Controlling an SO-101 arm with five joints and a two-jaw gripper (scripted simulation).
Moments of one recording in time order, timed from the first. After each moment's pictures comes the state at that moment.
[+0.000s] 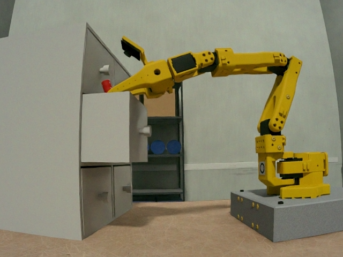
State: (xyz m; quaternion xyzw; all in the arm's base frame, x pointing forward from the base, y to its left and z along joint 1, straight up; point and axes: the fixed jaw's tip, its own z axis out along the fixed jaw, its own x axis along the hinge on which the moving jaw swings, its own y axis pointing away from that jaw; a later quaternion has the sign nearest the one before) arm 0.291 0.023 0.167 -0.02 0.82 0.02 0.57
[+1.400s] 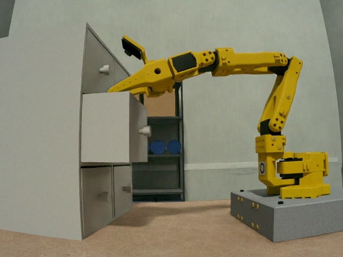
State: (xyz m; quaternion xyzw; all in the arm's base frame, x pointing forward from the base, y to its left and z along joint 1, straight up) arm 0.290 0.023 0.169 -0.02 0.82 0.02 0.57
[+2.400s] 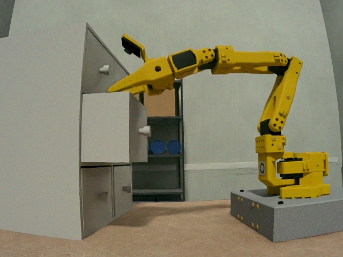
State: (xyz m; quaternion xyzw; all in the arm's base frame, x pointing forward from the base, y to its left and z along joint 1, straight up) arm 0.290 0.023 0.173 -0.02 0.82 0.01 0.57
